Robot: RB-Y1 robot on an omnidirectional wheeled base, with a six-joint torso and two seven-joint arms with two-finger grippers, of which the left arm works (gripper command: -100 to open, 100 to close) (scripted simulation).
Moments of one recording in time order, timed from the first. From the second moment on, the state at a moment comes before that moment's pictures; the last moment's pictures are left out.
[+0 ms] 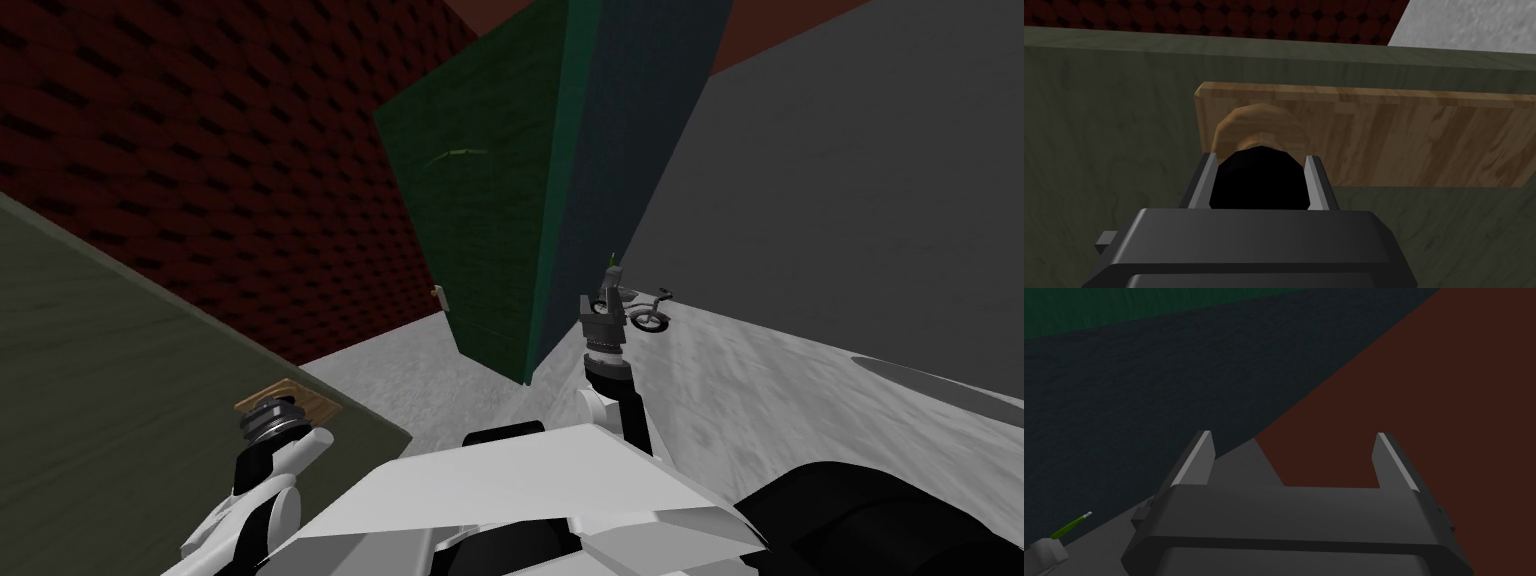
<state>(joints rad) -0.16 0.50 0.74 -0.54 0.37 -0.52 -0.06</state>
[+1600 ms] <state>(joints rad) -0.07 0.52 0.94 -0.56 0.37 -0.52 -0.08</state>
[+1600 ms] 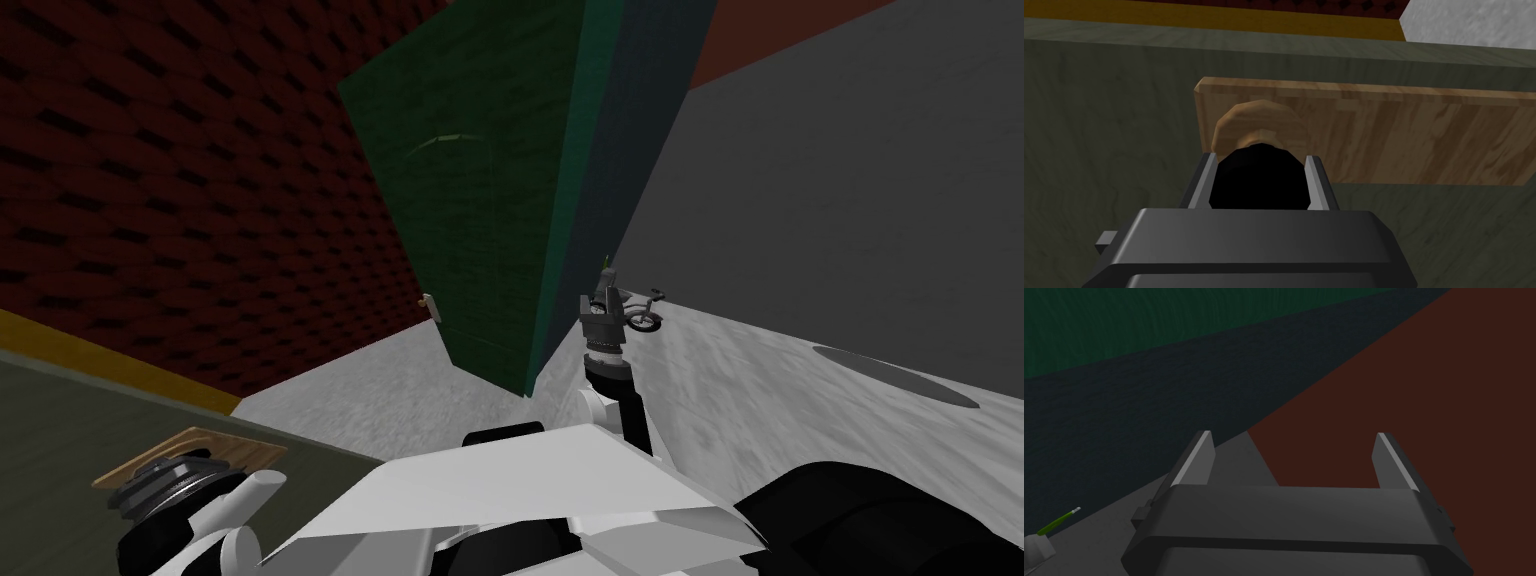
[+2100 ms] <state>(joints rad) -0.07 0.51 0.99 -0.58 0.37 -0.50 -0.11</state>
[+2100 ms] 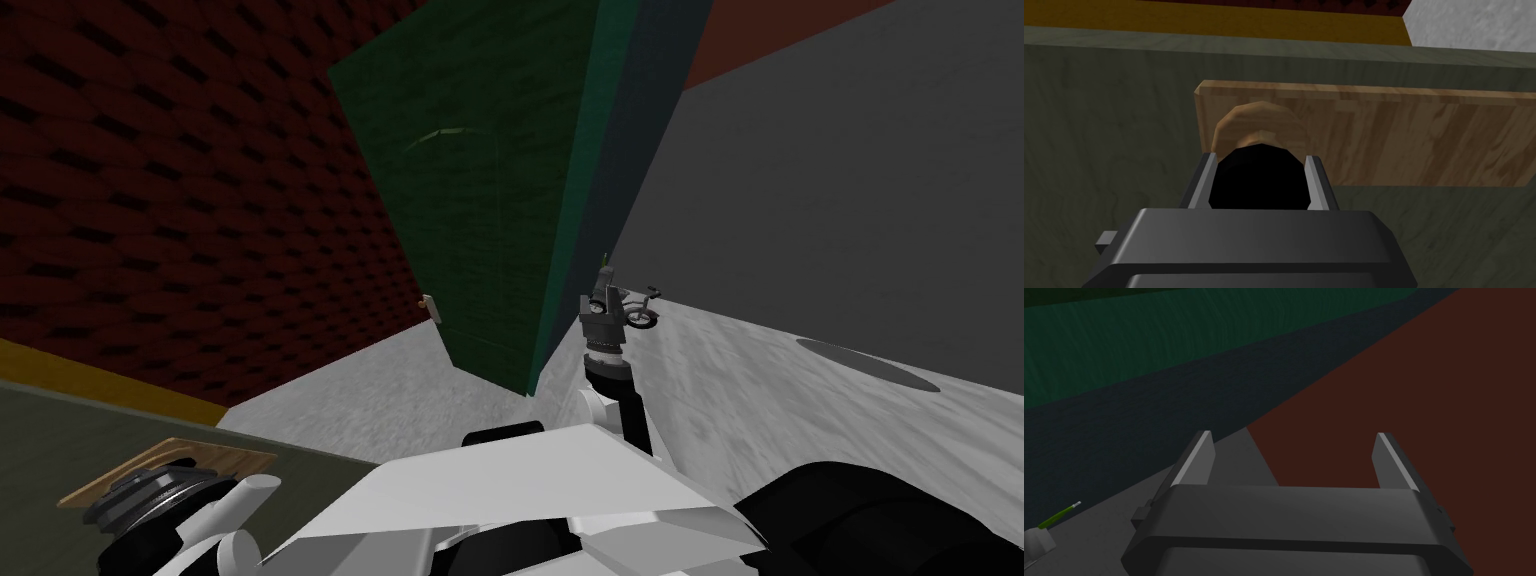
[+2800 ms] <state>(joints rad) -0.08 0.53 1.04 -0.56 0.37 -0.53 -0.13</state>
